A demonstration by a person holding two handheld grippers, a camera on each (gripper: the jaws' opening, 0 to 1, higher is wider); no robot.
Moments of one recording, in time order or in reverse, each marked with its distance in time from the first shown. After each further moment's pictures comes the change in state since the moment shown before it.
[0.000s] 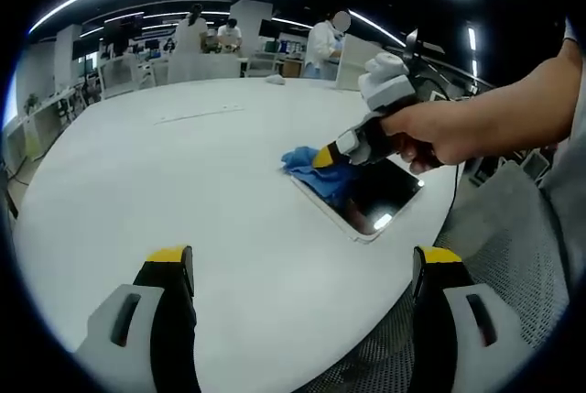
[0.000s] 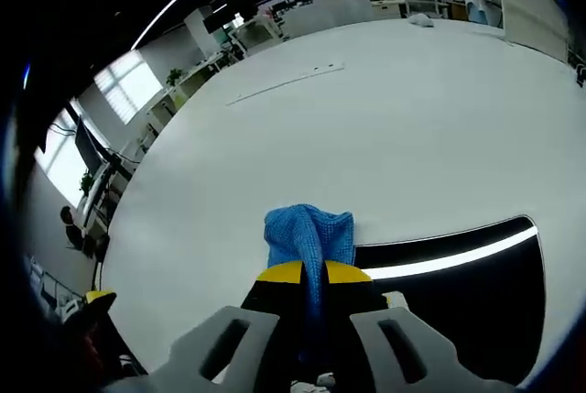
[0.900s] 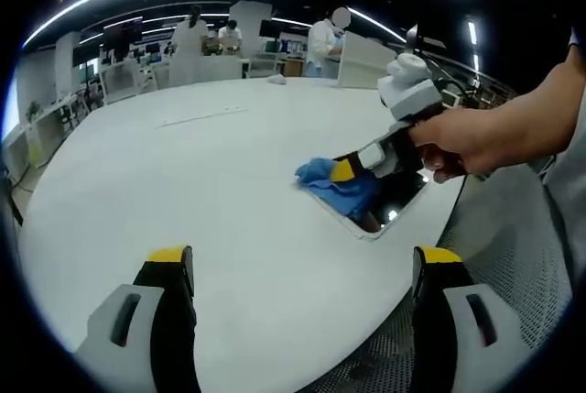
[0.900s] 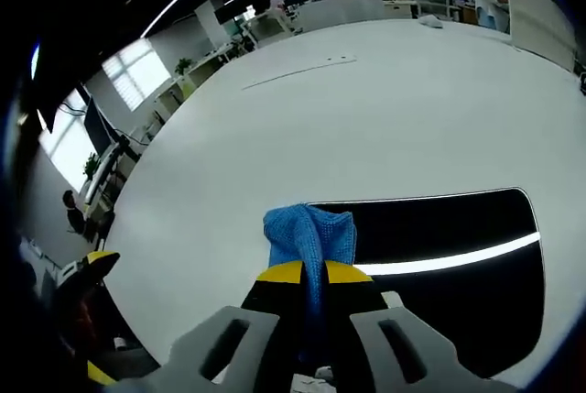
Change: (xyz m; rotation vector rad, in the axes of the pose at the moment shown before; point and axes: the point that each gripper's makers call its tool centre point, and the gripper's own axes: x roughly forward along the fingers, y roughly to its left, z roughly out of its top) left arm 0.000 0.006 -0.004 0.028 0.006 0.024; right arm -0.033 0.018 -0.033 -0.049 0.022 0.020
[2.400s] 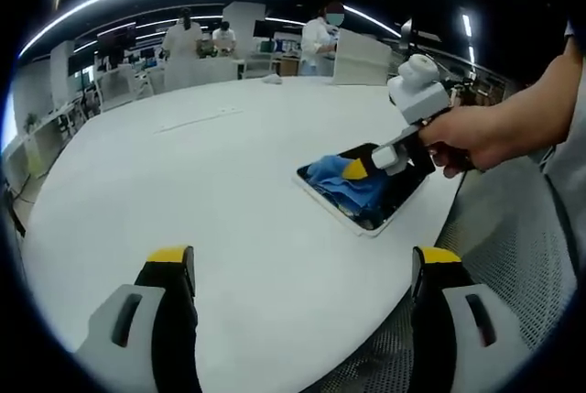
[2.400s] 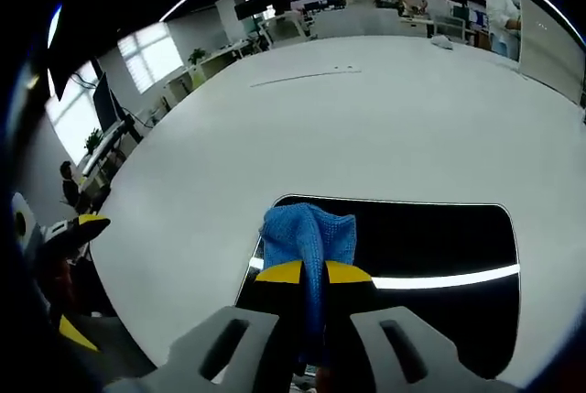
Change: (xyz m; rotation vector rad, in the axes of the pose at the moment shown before) left arm 0.000 -0.002 0.000 0.043 0.010 -0.005; right arm -0.011 -0.025 -0.002 -0.123 -0.040 -0.015
